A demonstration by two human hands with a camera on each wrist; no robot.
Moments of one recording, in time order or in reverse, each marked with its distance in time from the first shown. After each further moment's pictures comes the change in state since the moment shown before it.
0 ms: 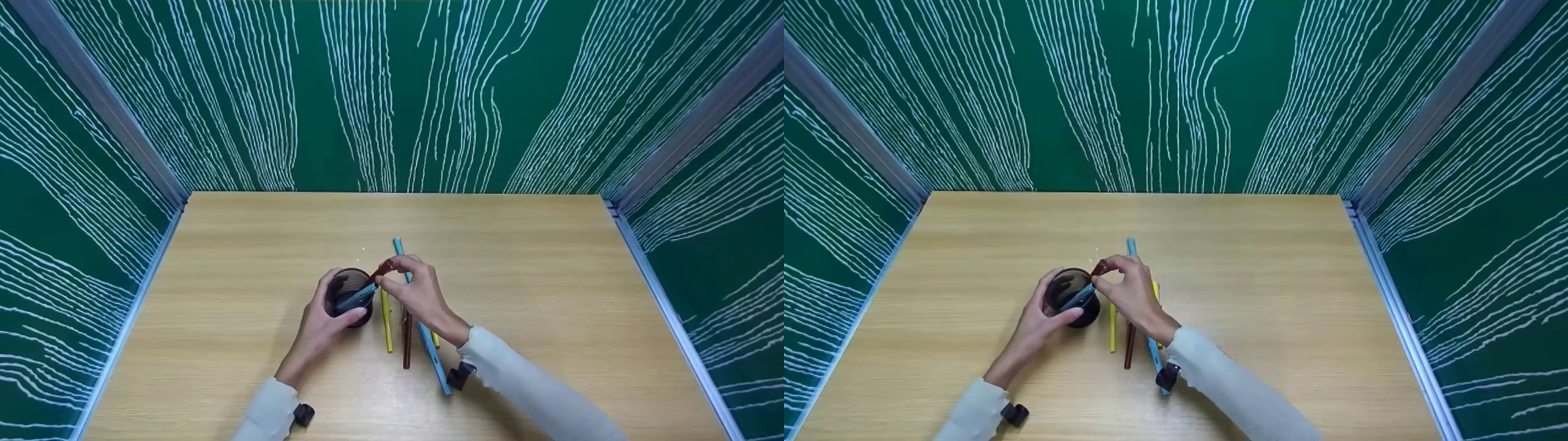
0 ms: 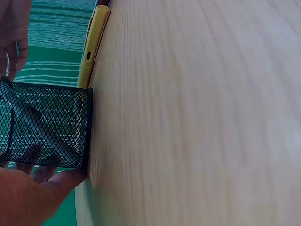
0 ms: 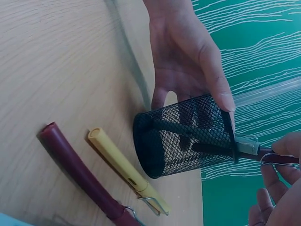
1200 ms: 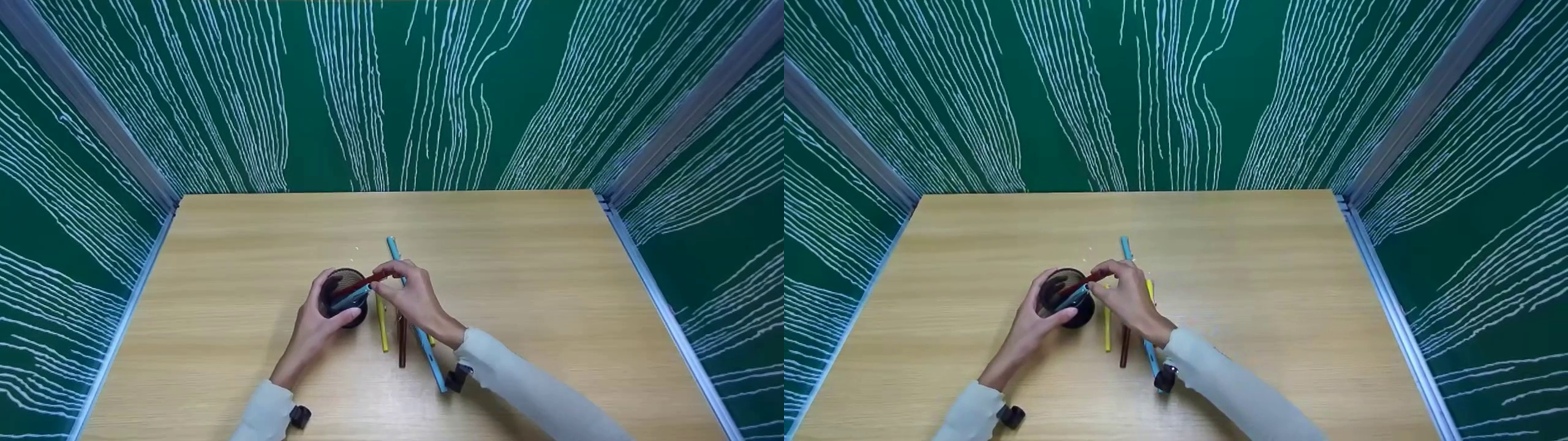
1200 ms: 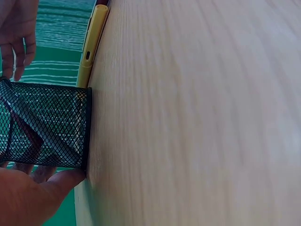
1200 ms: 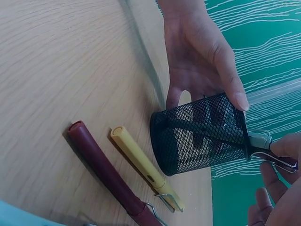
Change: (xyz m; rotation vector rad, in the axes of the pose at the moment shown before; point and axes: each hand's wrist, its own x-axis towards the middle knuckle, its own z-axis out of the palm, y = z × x) left_hand -0.002 0.000 0.000 0.034 0.000 -0.015; right_hand -0.011 0.007 0.001 -0.002 -0.026 0.048
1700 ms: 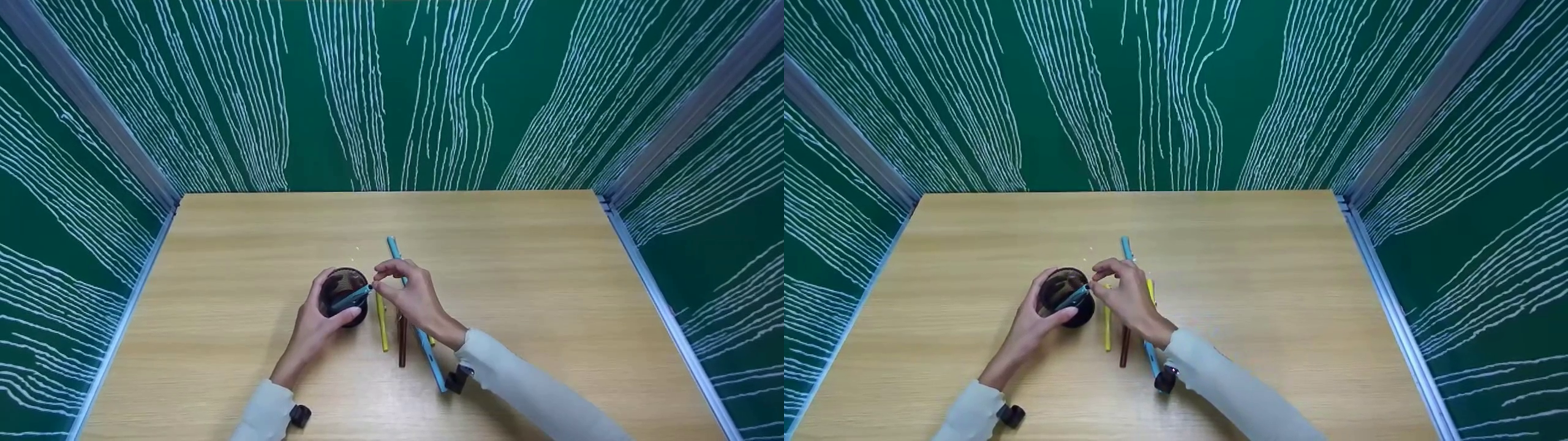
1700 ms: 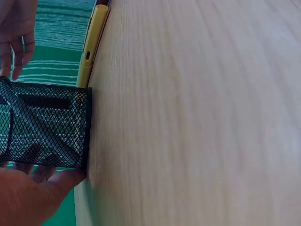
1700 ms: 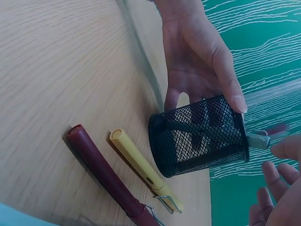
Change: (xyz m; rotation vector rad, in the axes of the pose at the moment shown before) left_hand 0.000 0.001 0.000 0.002 0.013 -0.011; right_hand 0.000 -0.001 0.000 0.018 0.020 -0.014
